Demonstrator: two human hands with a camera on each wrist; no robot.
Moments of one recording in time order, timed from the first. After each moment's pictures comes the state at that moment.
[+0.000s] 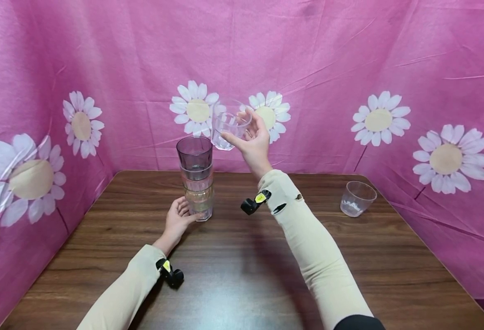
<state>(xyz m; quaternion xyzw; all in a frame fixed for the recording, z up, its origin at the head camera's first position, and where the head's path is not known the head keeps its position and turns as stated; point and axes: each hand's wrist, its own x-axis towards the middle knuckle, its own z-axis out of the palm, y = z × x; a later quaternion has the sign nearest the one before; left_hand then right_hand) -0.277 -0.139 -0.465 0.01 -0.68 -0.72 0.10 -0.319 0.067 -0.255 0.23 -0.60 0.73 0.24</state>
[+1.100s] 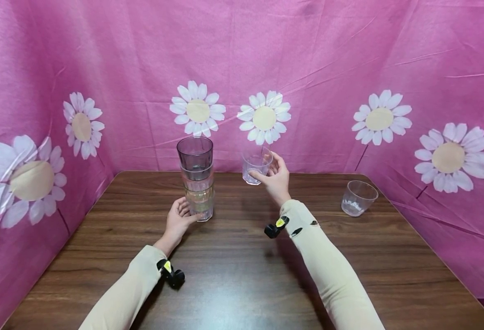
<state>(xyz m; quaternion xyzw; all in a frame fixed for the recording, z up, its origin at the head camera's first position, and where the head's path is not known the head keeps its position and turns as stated) -0.281 -0.140 -0.470 0.00 -0.68 -0.72 0.11 -0.330 0.134 -0.365 0.12 -0.64 0.73 0.22</state>
